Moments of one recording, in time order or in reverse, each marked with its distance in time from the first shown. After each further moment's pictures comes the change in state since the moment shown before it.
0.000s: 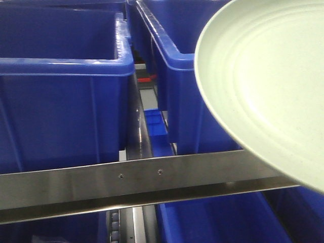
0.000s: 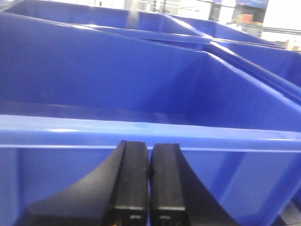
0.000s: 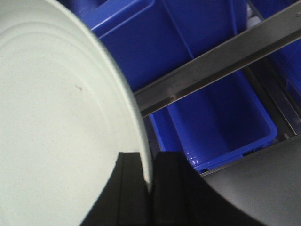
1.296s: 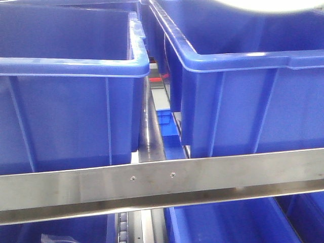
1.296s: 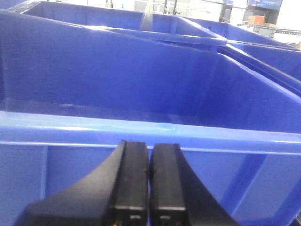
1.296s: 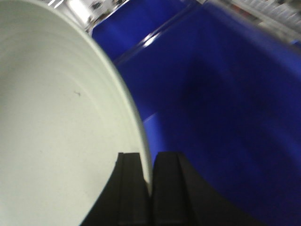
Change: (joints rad) left arm 0.000 0.000 0.000 0.000 0.000 0.000; right arm -0.147 0.667 -0.145 0.021 -1.013 0.000
